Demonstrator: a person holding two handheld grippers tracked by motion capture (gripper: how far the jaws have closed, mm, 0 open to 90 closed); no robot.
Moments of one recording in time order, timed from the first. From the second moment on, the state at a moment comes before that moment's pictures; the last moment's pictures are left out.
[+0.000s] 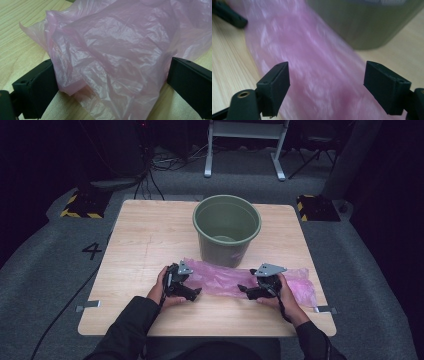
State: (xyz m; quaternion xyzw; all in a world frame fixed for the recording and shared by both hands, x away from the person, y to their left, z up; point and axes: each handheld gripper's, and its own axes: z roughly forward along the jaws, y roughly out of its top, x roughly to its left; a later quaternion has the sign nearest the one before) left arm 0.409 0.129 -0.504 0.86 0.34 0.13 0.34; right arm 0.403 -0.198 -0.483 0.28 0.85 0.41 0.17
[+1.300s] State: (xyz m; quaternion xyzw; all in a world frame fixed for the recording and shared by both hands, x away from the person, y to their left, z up) left arm 0.406 0.132 -0.504 0.86 0.35 0.13 0.34; right arm 0.421 -0.181 -0.460 0.28 0.85 0.40 0.19
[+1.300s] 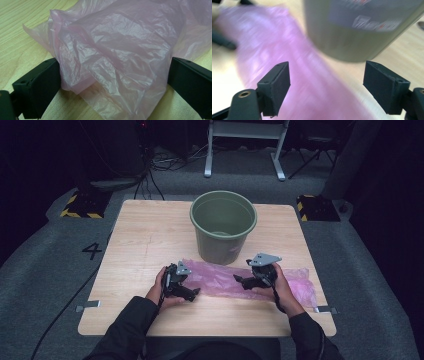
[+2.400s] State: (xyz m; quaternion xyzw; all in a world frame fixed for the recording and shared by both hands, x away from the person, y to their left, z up) left arm 0.408 0.131 -0.504 0.86 0.35 0.14 0.34; right arm 0.409 -0.224 -0.503 0.30 0.86 0.38 0.14
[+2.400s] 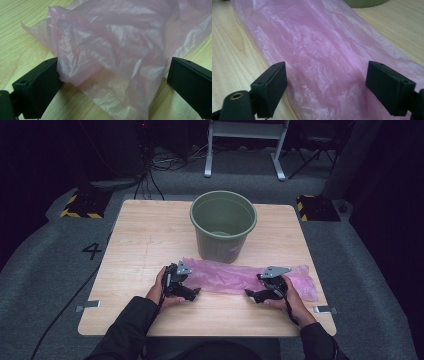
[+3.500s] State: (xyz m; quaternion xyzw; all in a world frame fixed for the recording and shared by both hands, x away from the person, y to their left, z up) left arm 0.387 0.168 -0.493 0.86 0.35 0.17 0.32; right arm 0.422 -0.232 -0.502 0.33 0.84 0.39 0.17
